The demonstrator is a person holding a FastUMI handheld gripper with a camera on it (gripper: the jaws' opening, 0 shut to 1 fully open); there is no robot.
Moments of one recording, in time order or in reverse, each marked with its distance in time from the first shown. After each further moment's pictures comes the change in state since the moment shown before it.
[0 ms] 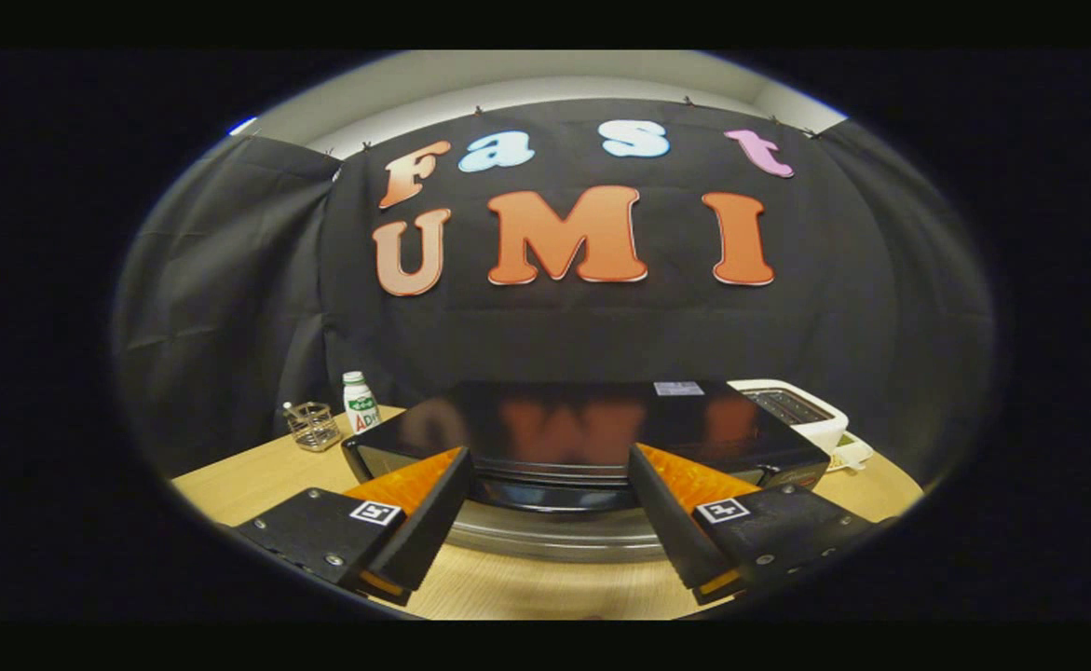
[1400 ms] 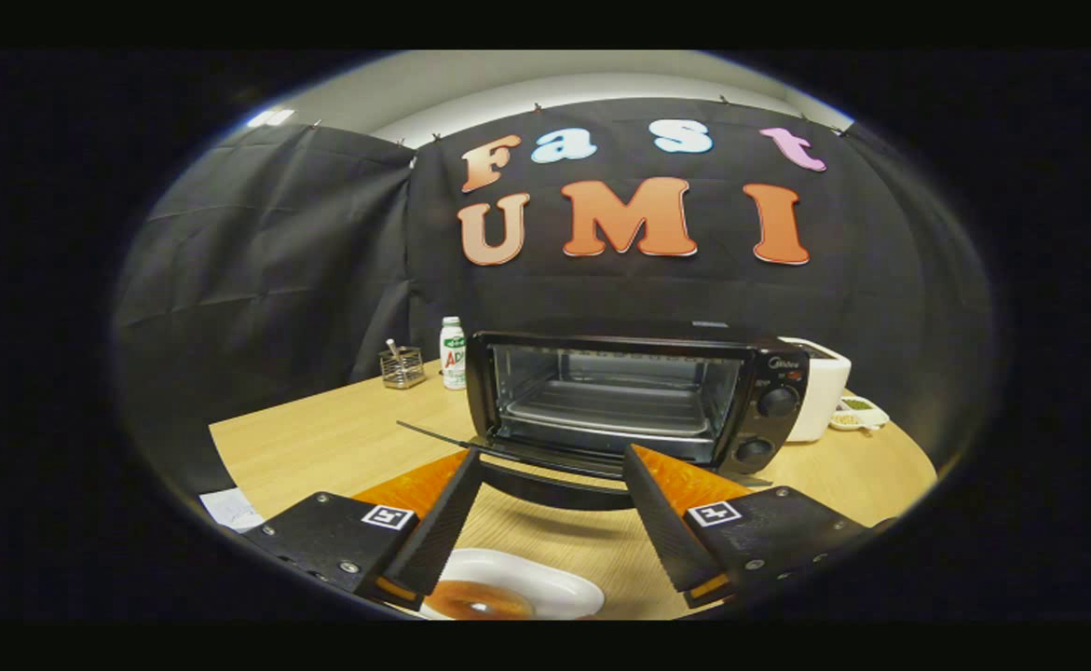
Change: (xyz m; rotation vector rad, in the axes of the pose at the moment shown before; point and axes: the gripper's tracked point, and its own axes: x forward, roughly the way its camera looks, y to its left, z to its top) arm -0.140 0.022 -0.095 -0.042 0.088 0.231
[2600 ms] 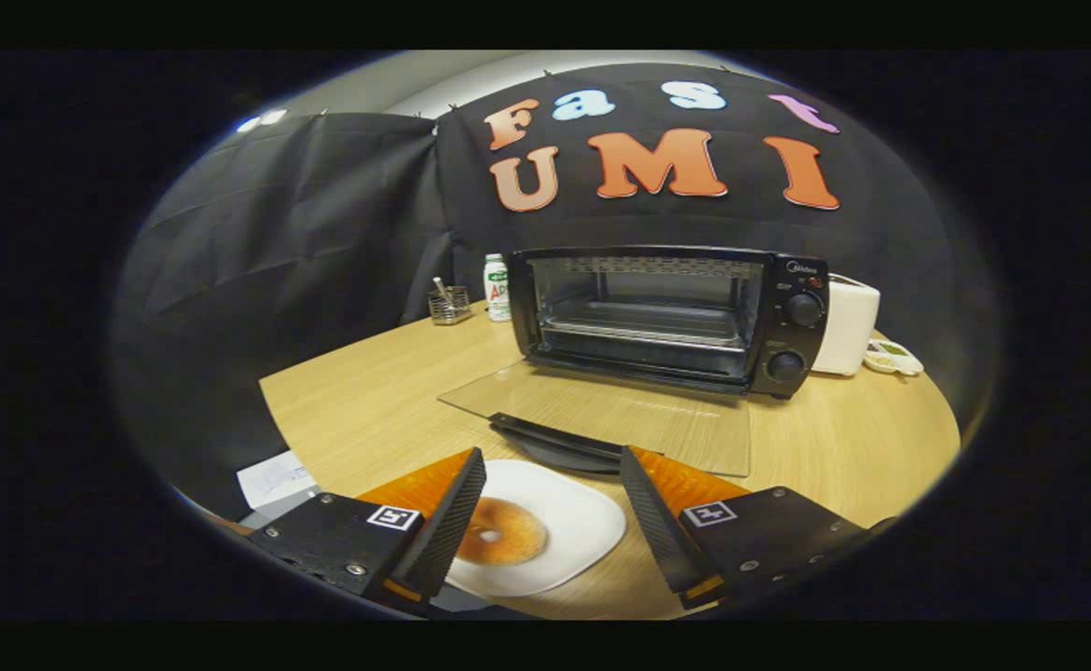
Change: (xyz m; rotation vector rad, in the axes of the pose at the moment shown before) arm -0.057 0.020 -0.071 0.021 0.184 0.196
